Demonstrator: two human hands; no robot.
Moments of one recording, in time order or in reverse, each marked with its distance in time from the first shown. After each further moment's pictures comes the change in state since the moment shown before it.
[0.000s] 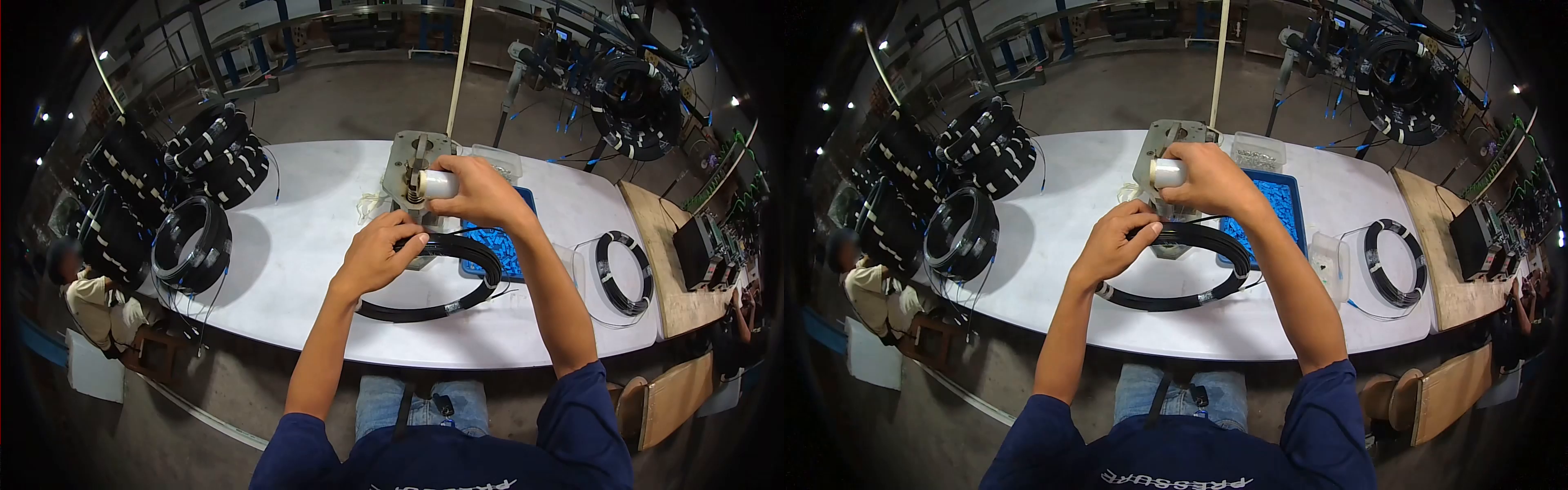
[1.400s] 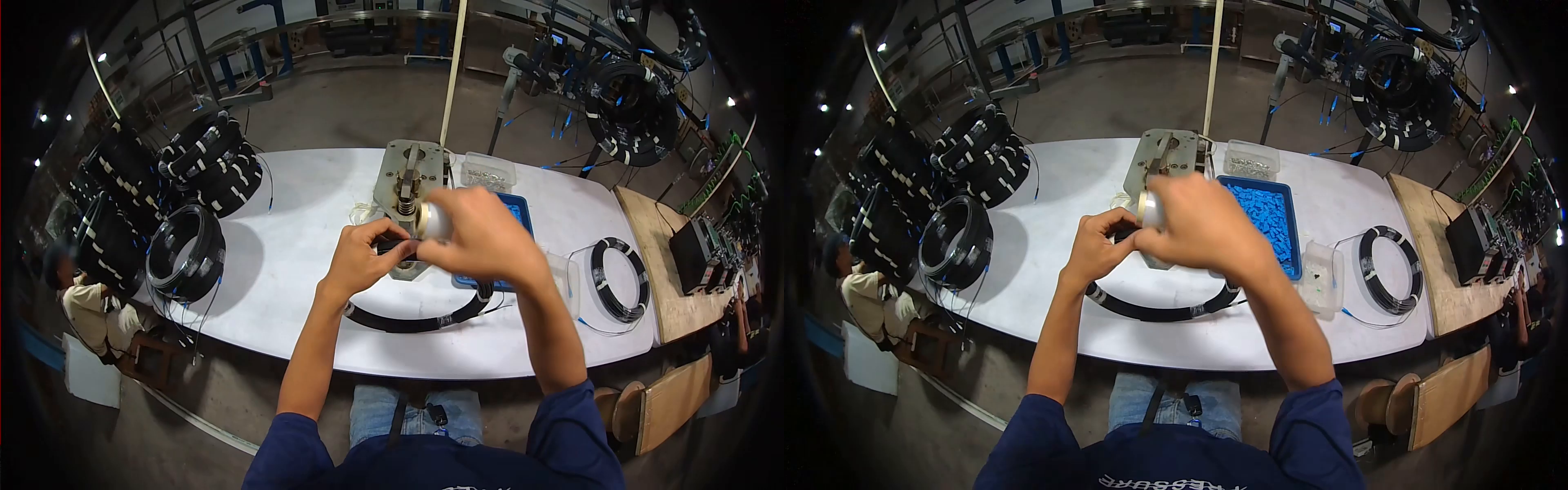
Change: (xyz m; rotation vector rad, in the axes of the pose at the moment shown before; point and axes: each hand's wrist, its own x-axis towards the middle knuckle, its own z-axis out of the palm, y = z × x) left_hand 0.012 -0.015 0.001 -0.257 0.123 -0.010; right_hand -0.034 -0.038 -0.010 -0.110 0.072 -0.148
